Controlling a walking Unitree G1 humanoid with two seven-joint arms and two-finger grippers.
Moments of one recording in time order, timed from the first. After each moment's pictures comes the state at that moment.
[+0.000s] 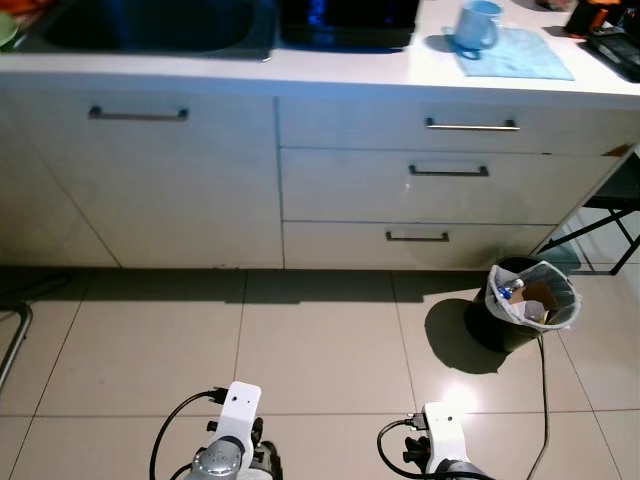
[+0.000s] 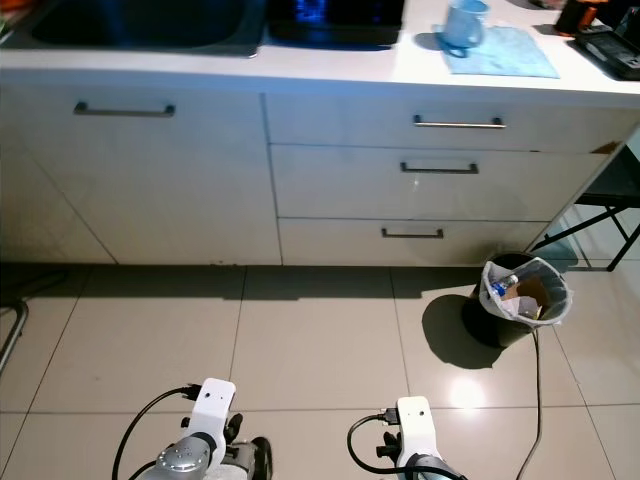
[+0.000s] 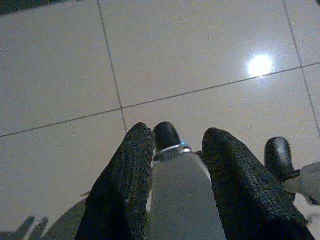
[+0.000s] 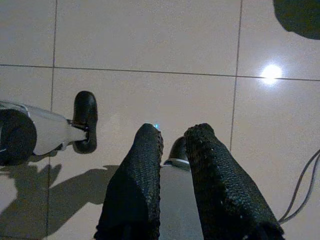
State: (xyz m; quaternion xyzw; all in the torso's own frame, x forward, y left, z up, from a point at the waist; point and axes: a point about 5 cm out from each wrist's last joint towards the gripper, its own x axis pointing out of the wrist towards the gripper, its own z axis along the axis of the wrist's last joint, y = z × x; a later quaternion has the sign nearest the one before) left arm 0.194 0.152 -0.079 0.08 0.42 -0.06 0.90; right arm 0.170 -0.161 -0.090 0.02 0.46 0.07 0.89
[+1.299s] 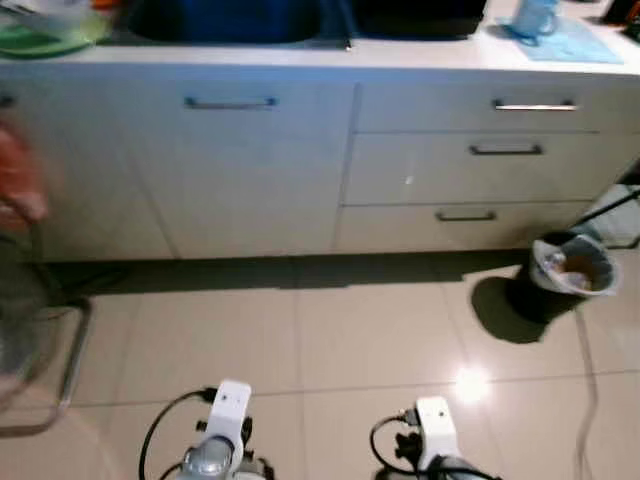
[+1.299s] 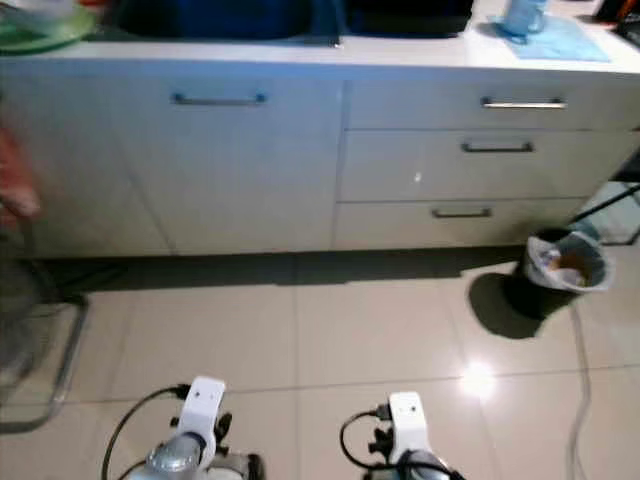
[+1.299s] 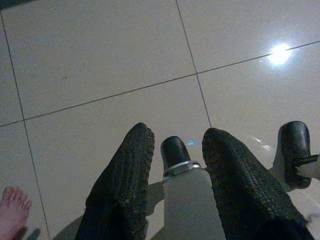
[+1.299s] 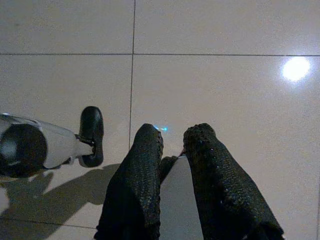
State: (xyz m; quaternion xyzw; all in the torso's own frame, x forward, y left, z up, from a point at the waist) left arm 0.198 0.156 -0.077 0.08 0.41 -0.05 0.91; right arm 0.175 -0.158 -0.088 0.03 0.45 0.09 0.89
